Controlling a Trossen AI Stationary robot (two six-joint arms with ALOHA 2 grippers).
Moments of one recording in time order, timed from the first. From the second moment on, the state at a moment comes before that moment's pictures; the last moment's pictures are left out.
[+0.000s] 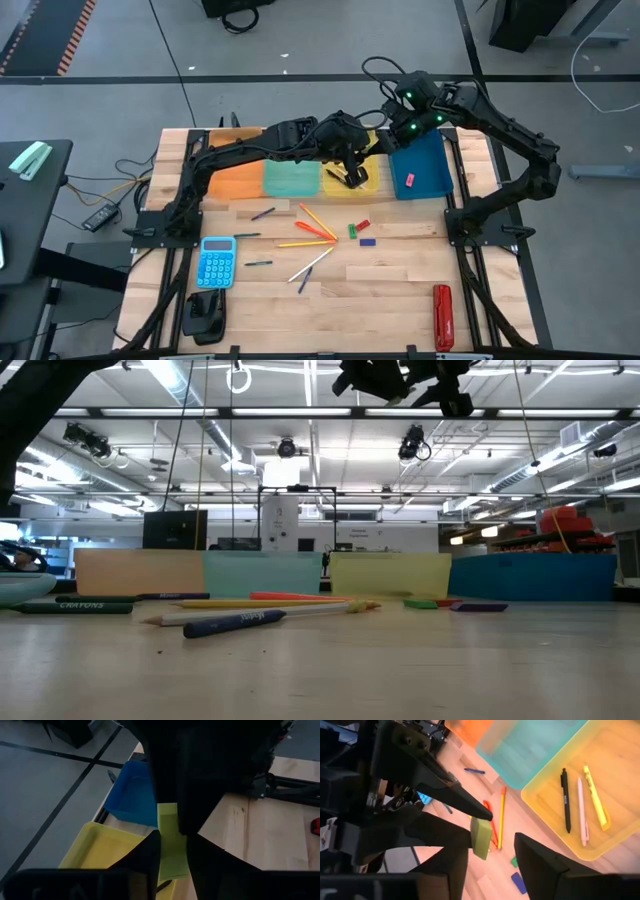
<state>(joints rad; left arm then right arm) 0.15 2.09 2.34 -0.85 -0.21 -0.04 -0.53 1.37 1.61 -1.10 -0.47 0.49</state>
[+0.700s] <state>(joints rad) 0.15 2.09 2.34 -0.86 -0.27 -0.04 -0.53 1.37 1.61 -1.07 -0.39 0.38</state>
